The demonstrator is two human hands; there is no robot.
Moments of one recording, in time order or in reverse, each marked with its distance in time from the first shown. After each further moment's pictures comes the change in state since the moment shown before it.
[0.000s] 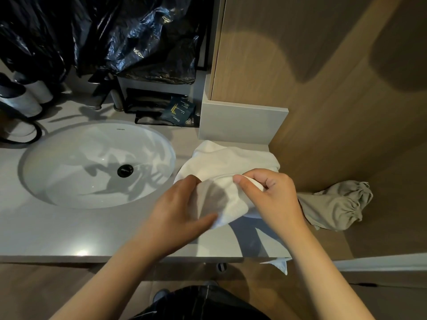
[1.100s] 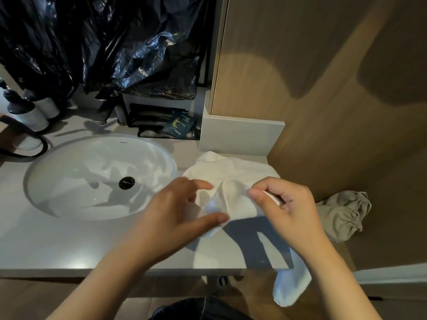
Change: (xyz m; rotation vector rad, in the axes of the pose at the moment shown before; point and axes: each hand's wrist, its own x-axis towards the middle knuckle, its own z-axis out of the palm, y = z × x) left_hand -0.002 0.009 -0.030 -0.074 0.037 0.089; right_hand -0.012 -0.019 -0.027 -0.063 -0.004 -0.275
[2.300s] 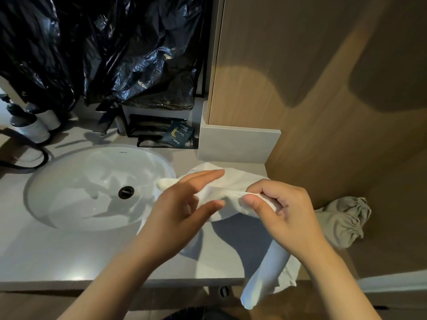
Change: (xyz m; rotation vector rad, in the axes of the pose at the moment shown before) left_hand 0.016 0.022 0.002 -0.183 0.063 0.123; right_hand 0.006 -0.006 -0.007 -0.106 -0.001 -0.102
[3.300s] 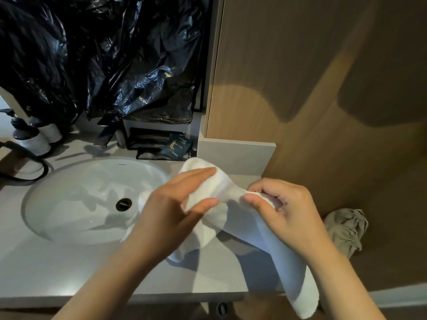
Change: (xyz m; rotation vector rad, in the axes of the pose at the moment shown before) left_hand 0.011 0.010 -0.014 0.272 0.108 0.179; right_hand 0.016 -0.010 -0.019 -0.091 0.006 -0.020
